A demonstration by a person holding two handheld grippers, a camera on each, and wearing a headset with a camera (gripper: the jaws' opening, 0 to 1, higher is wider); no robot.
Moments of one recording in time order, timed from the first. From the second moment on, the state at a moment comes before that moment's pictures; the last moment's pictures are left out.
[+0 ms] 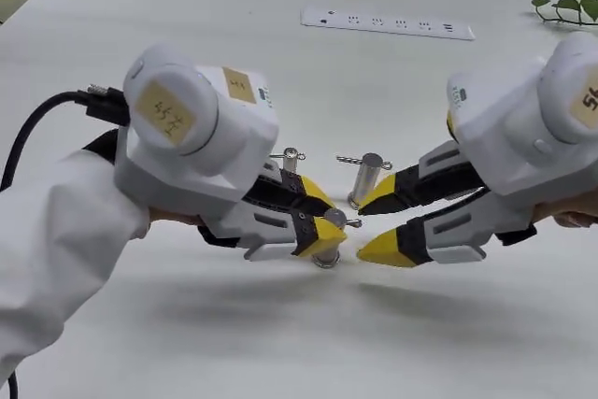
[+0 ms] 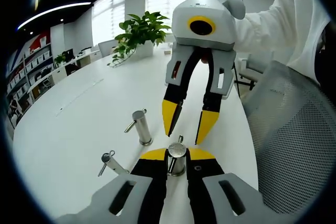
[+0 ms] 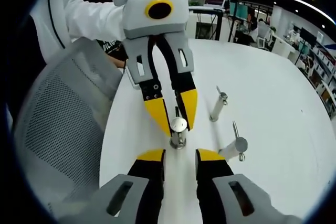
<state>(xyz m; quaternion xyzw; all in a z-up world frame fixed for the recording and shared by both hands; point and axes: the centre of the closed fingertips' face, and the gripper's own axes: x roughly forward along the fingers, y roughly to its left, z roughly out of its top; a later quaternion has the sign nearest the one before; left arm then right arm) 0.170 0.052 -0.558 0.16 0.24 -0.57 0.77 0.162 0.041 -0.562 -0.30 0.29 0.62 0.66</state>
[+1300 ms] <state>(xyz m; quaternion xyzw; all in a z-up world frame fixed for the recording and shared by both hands) 0.171 0.056 -0.554 0.15 0.22 -0.57 0.78 0.162 0.055 -0.560 -0.29 0.27 0.63 0.66</state>
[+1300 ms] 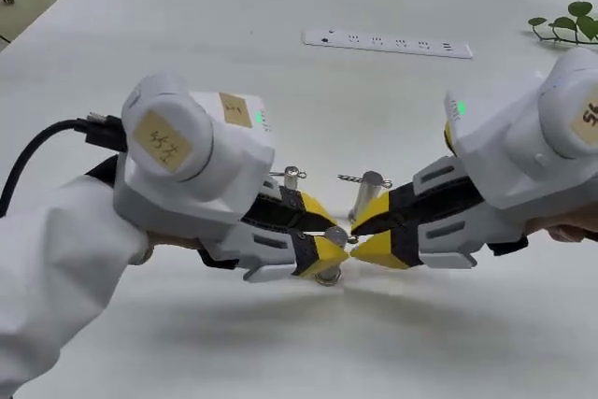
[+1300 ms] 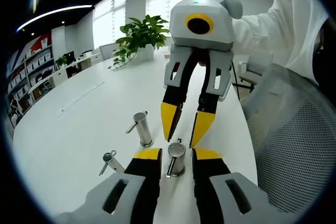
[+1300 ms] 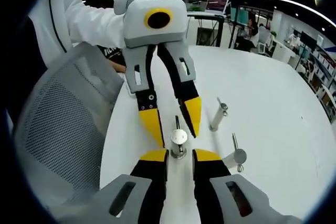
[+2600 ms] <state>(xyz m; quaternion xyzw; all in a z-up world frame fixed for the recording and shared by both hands) 0.121 0.083 -0.574 0.11 0.26 -0.58 0.77 0.162 0.076 -0.573 -0.27 0.28 0.64 0.67</state>
